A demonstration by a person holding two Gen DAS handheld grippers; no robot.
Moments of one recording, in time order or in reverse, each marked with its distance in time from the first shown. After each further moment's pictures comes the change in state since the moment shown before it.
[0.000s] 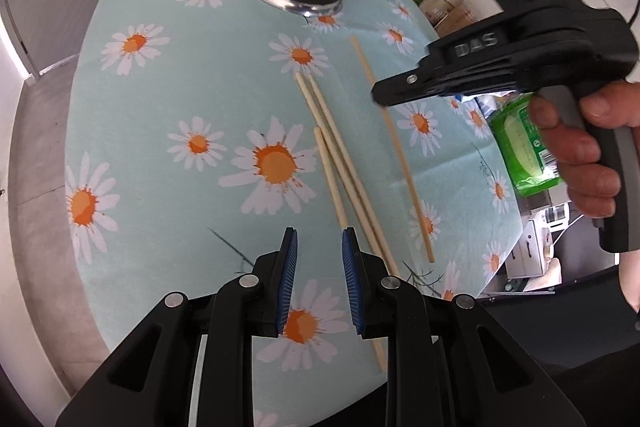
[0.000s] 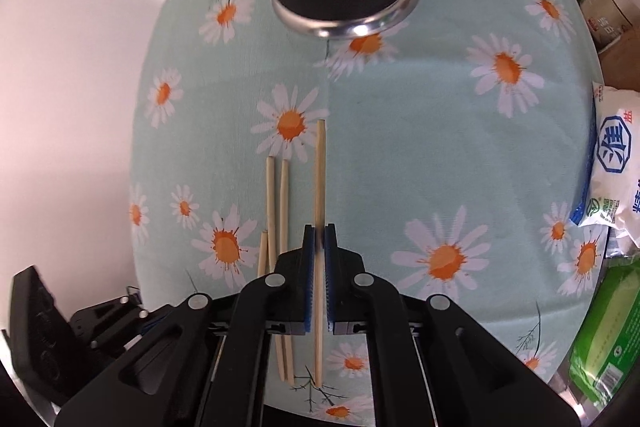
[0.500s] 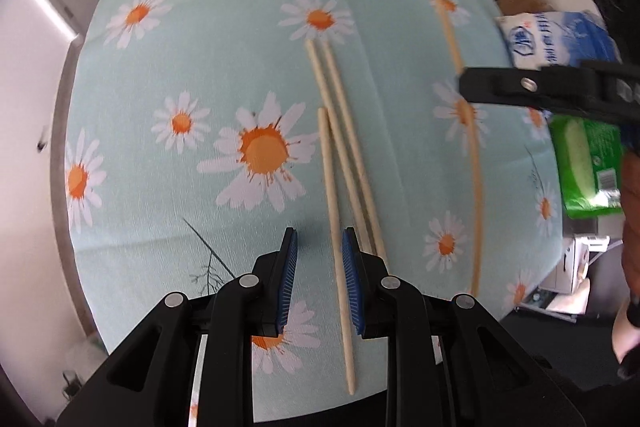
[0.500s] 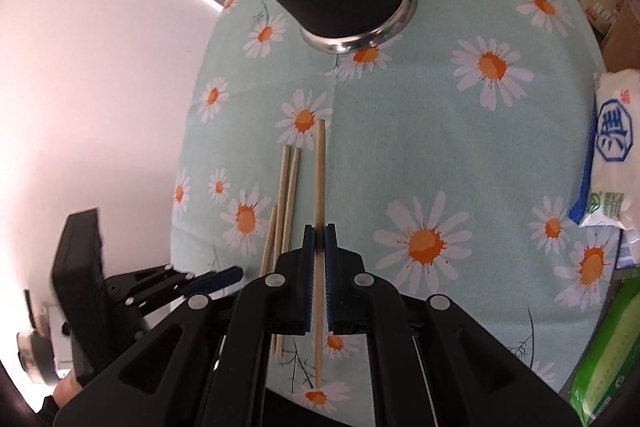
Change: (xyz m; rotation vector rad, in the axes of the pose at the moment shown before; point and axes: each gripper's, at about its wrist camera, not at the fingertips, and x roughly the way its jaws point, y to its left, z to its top) left arm 0.037 -0.027 0.020 -0.139 0.147 0.214; right arm -0.033 -0.048 -0.042 -0.087 -0.070 0.224
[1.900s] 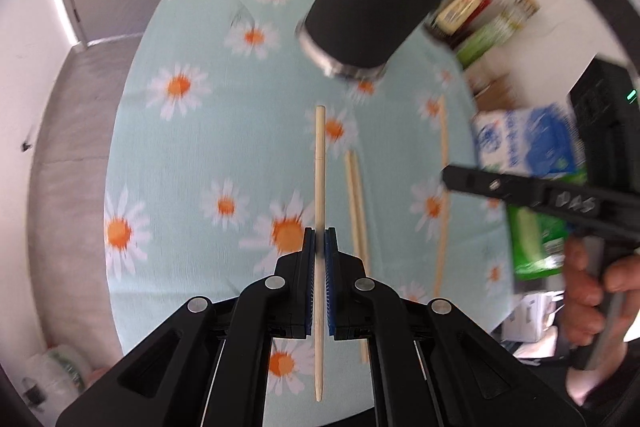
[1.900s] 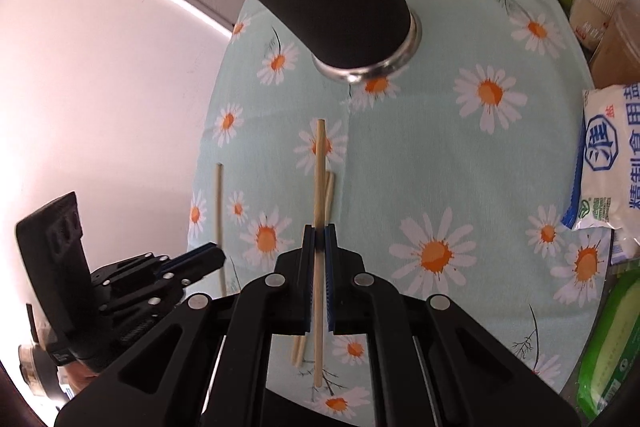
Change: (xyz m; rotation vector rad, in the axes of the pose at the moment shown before) left arm -0.072 0.040 0.022 -0.071 -0.244 -0.168; right arm -0.017 0.031 0.013 0.034 -0.113 -0.043
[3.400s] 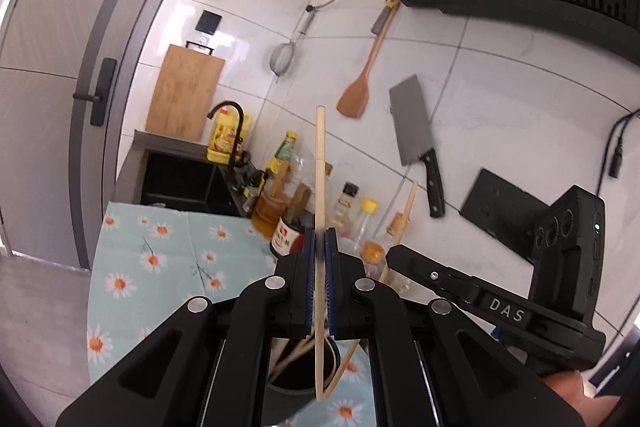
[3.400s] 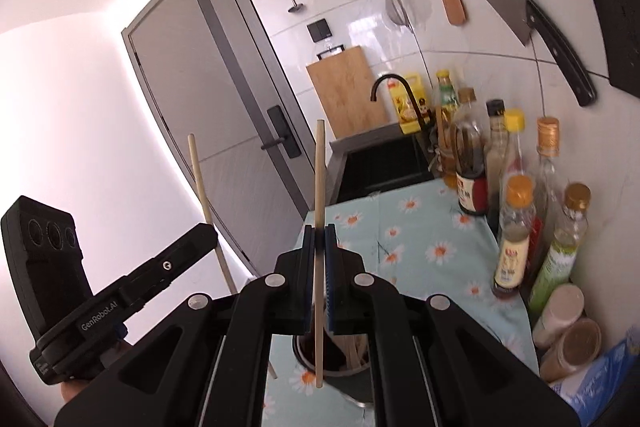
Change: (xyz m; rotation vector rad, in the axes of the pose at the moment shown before) left arm -0.103 -0.062 0.181 0.276 -0.783 -0.308; right arm -0.152 0.056 0.118 -0.143 -0.897 -0.006
